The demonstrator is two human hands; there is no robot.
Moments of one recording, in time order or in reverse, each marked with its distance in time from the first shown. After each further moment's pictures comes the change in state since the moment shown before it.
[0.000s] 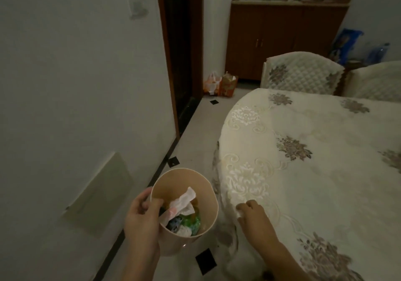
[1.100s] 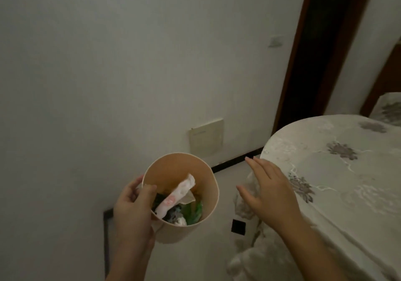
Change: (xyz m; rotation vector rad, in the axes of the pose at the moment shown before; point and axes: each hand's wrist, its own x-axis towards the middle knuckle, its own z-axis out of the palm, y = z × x) left_hand -0.541 -0.102 -0.089 -0.329 0.703 0.351; right_hand -0.357 0.117 -0.151 0.136 0.199 -0.992
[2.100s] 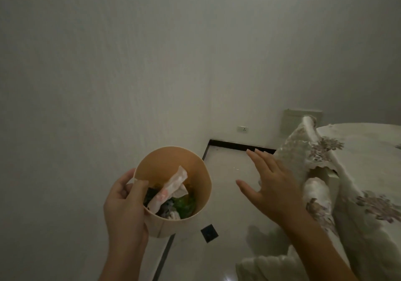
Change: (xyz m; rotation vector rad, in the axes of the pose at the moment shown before) left_hand -0.683 0.004 -0.180 -0.046 0.780 0.268; right_hand -0.435 0.023 -0.307 0.271 -0.221 -0.688
